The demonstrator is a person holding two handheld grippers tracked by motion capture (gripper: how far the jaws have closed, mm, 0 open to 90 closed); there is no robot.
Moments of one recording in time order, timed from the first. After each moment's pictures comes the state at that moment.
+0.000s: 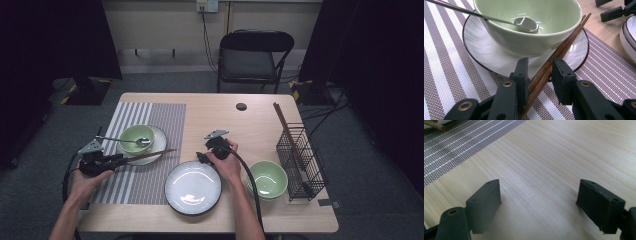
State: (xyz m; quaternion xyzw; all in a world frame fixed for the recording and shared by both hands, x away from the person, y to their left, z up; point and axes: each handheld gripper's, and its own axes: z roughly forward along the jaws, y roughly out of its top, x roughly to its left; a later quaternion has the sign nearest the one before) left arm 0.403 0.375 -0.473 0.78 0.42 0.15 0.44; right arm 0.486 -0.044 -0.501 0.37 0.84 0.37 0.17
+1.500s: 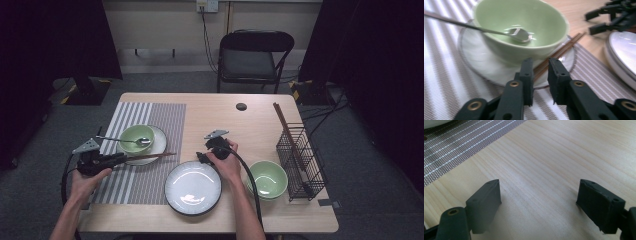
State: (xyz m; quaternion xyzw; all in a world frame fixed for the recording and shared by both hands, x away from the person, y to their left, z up) left arm 0.397 0.370 -0.465 0.76 0.42 0.12 0.47; right arm 0.486 -0.044 -0.501 0.37 0.84 0.37 0.17
